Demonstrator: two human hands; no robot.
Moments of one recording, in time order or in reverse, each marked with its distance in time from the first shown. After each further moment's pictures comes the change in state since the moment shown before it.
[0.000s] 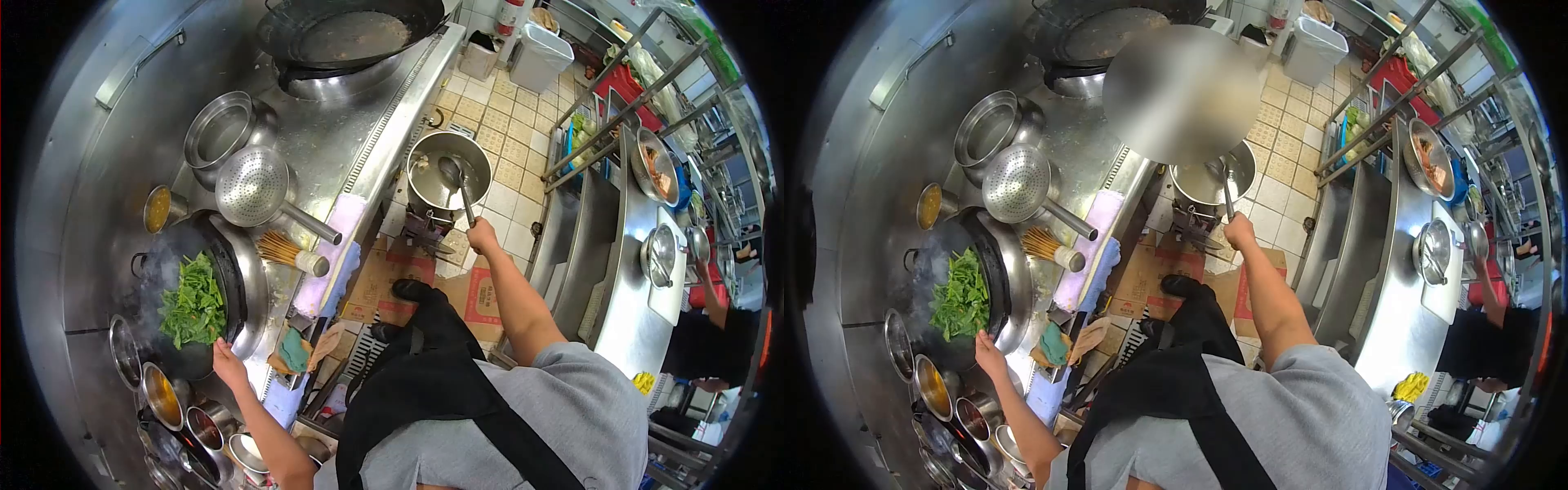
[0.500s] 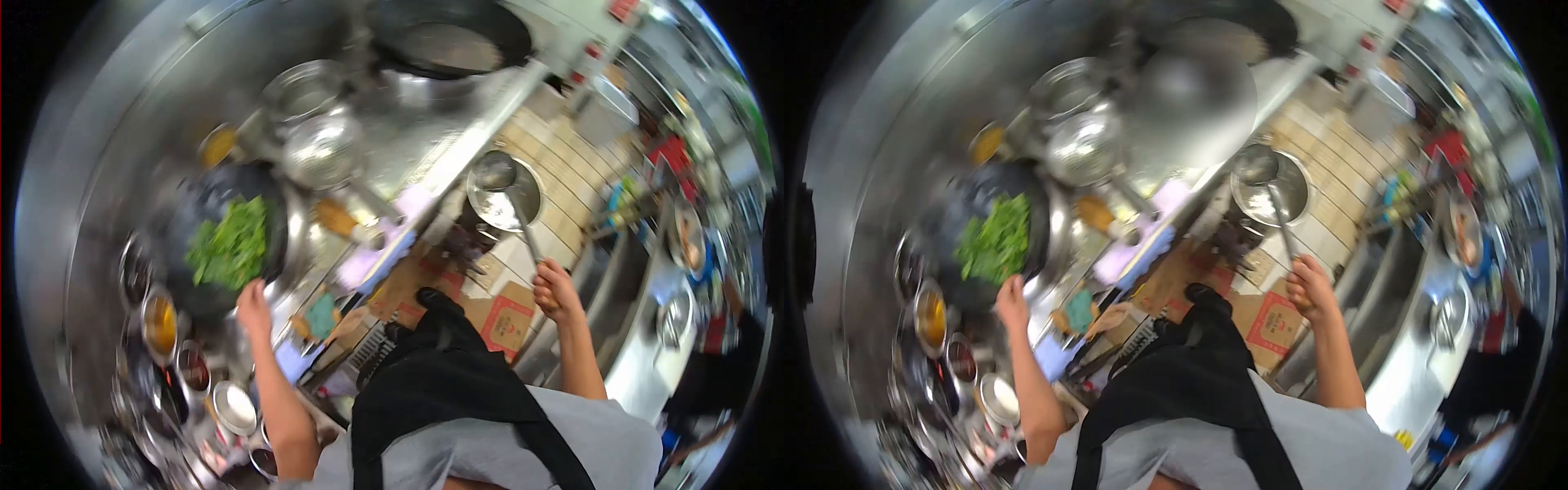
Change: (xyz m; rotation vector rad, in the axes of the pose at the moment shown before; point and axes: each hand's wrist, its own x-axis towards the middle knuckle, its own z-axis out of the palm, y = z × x) left_hand -0.009 0.000 -0.003 -0.146 0.015 -0.005; right_hand -0.196 -0.066 -0.116 1.087 -0.522 0.116
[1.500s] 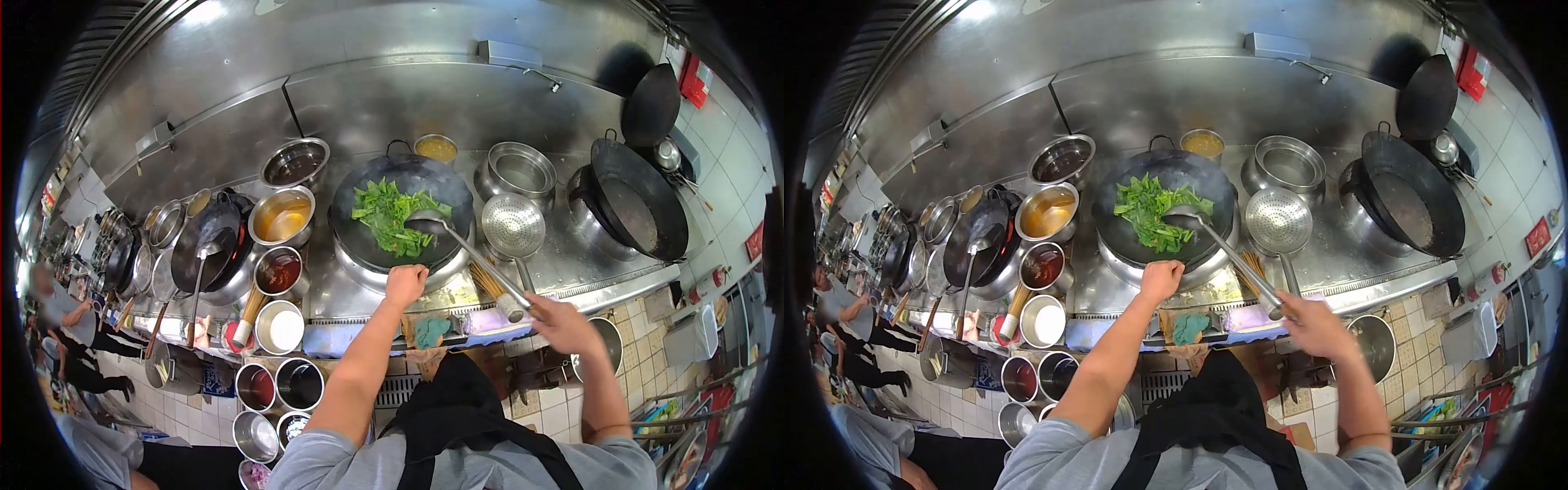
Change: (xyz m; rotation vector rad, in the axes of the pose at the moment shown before) left_hand 0.007 -0.001 0.019 0.094 0.083 0.100; right_hand -0.011 0.014 0.289 -1.658 -1.021 -1.023
